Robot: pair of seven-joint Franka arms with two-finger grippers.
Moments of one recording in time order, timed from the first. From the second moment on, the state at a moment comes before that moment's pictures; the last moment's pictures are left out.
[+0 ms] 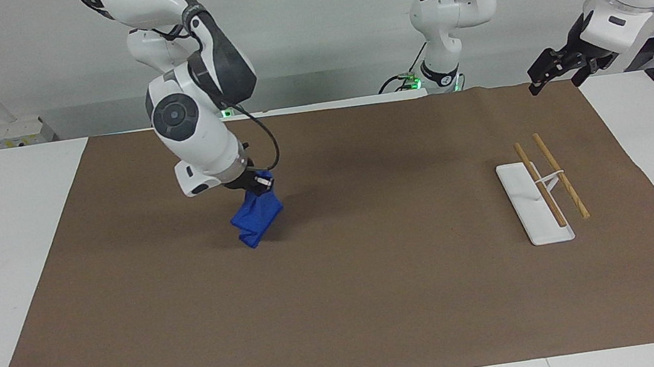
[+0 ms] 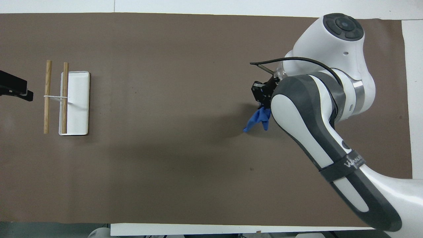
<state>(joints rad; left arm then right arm) -0.11 0.01 0.03 -1.49 -0.04 1.36 -0.09 -0.06 0.25 0.45 -1.66 0.21 1.78 0.94</state>
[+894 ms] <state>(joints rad) -0.11 0.00 0.03 -1.51 -0.04 1.32 -0.27 -0.03 0.33 0.73 -1.62 0.54 2.34 1.55</state>
